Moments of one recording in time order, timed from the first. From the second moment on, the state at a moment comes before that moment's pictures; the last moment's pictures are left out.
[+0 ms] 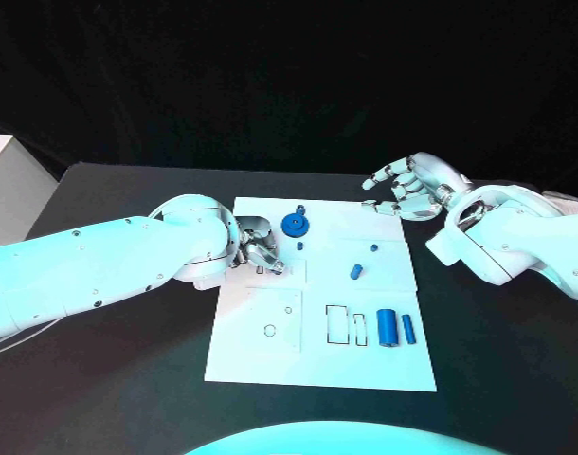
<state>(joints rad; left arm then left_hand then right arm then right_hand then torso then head) 1.27 -0.67 -0.09 1.50 -1.11 0.12 -0.52 0.95 -0.17 0.81 0.09 0.33 0.89 0.06 0.80 0.84 1.37 -0.06 1.29 1.08 1.47 -0.10 1.55 1.31 0.07 1.40 0.01 1.46 1.30 1.35 -0.95 -0.19 1.63 -0.89 -0.51 -0.01 1.48 -0.18 0.15 0.29 0.31 0.89 0.16 0.20 0.33 1.41 0.08 1.38 1.31 1.47 -0.01 1.54 1.31 0.01 1.47 0.10 1.47 1.31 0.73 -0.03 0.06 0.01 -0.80</state>
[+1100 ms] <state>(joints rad) 1.27 -0.66 -0.09 1.49 -1.11 0.12 -0.52 0.92 -0.13 0.80 0.07 0.31 0.92 0.06 0.79 0.82 1.39 -0.06 1.30 1.11 1.47 -0.11 1.56 1.31 0.07 1.43 0.00 1.47 1.31 1.35 -0.94 -0.19 1.63 -0.90 -0.49 -0.02 1.47 -0.18 0.17 0.28 0.36 0.89 0.16 0.20 0.32 1.41 0.08 1.38 1.31 1.47 -0.01 1.54 1.31 0.01 1.47 0.10 1.47 1.31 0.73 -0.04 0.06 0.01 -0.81</state>
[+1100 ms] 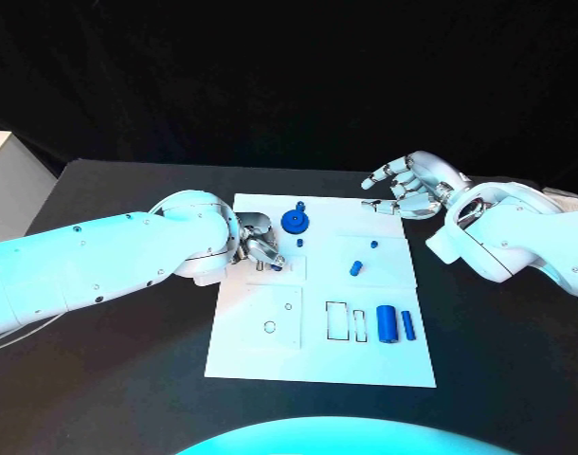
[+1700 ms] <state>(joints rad) 1.27 -0.66 -0.09 1.50 -1.12 0.12 -0.52 0.92 -0.13 0.80 0.07 0.31 0.93 0.05 0.78 0.81 1.40 -0.06 1.30 1.12 1.47 -0.11 1.56 1.31 0.07 1.43 0.00 1.48 1.31 1.35 -0.95 -0.19 1.63 -0.90 -0.49 -0.02 1.47 -0.18 0.17 0.29 0.37 0.89 0.16 0.20 0.32 1.41 0.08 1.38 1.31 1.47 -0.01 1.54 1.31 0.01 1.47 0.10 1.47 1.31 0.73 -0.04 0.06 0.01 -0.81</state>
